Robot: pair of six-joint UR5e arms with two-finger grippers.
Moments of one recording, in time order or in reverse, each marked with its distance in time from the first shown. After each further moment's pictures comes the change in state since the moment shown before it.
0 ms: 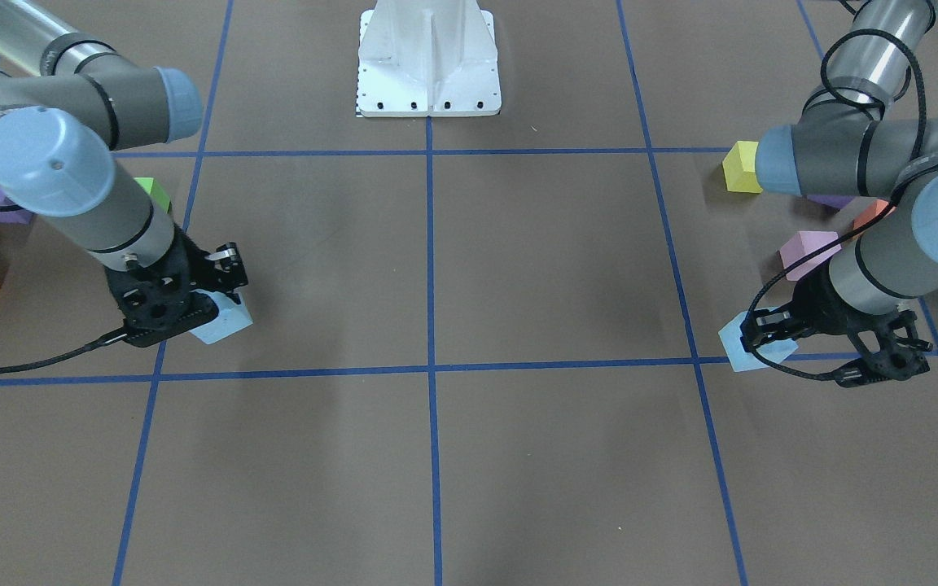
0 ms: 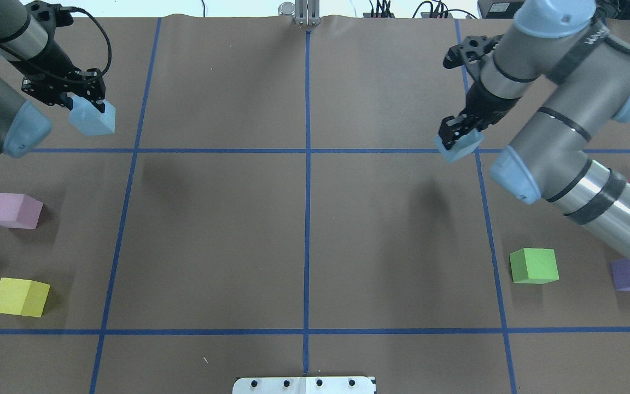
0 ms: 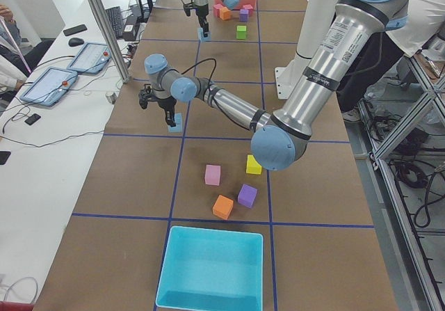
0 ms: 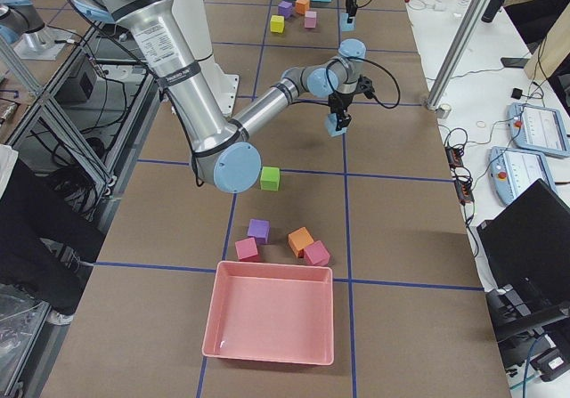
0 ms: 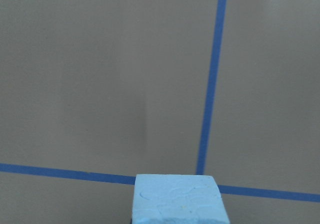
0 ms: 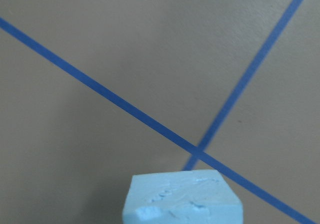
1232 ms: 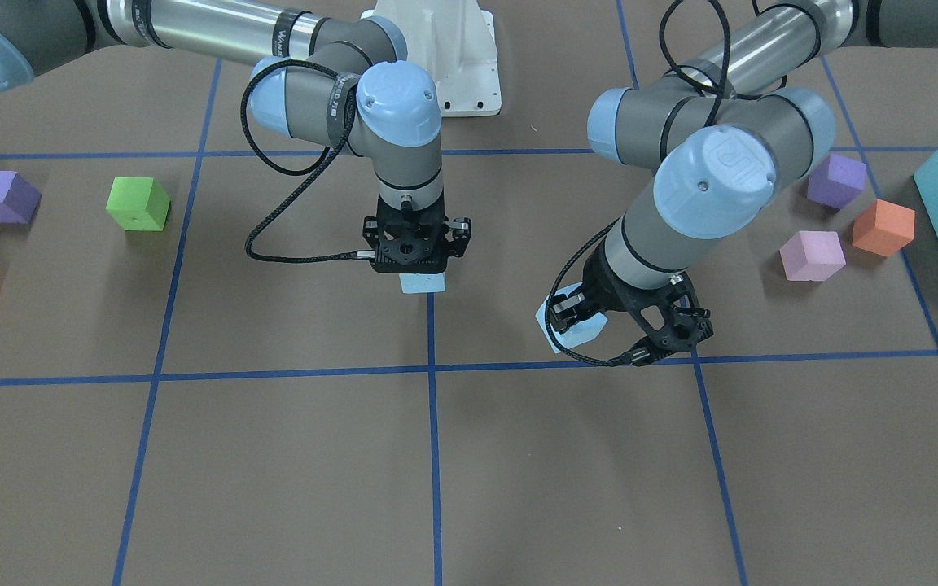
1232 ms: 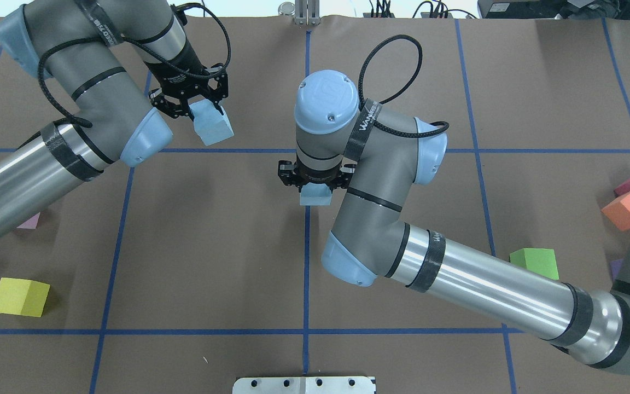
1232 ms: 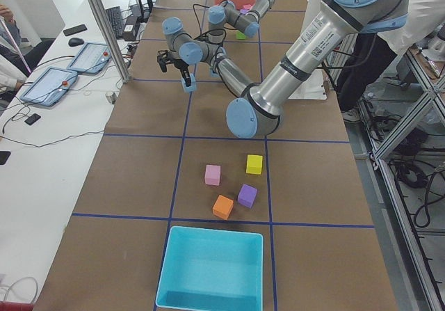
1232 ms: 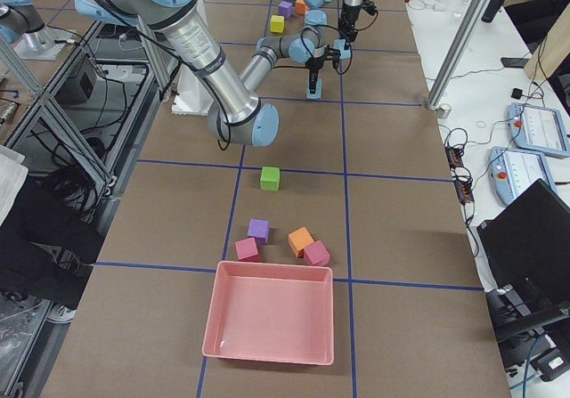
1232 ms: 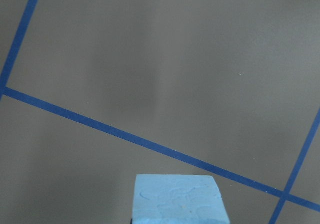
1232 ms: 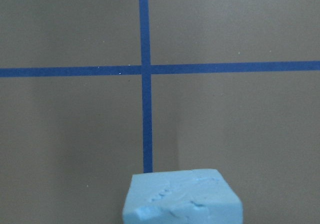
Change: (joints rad) left arm 0.199 -0.253 0.043 0.014 0.030 -0.459; right arm -0.315 0.288 -0.223 0.078 -0.278 0.667
